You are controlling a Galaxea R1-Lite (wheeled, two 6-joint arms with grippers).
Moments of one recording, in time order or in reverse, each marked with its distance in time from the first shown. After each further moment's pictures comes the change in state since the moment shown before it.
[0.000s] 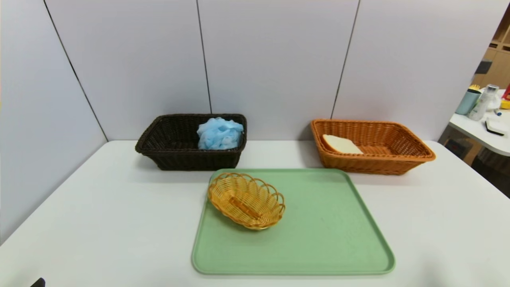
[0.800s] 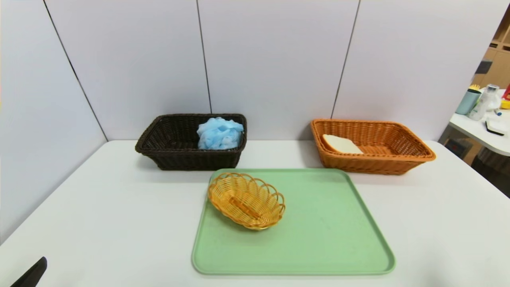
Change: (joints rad) left arm -0.042 0.086 0.062 -0.134 0.179 0.030; right arm -0.024 0.067 -0.055 -0.017 -0.093 -0.024
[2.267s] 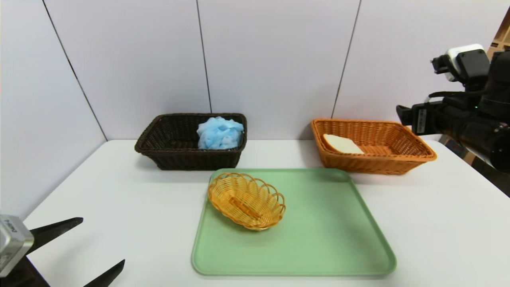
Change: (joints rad) left arm -0.332 0.419 -0.018 -0.146 -0.028 0.199; right arm 0.297 0.874 -0.660 -0.087 -0.014 0.098
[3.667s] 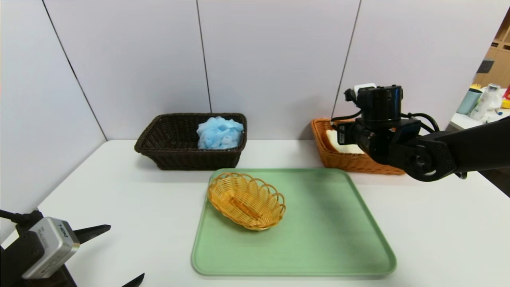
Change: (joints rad) left arm -0.079 0.121 0.002 -0.008 -0.020 0.047; right arm 0.091 0.447 -0.263 -0.005 -0.001 0.176
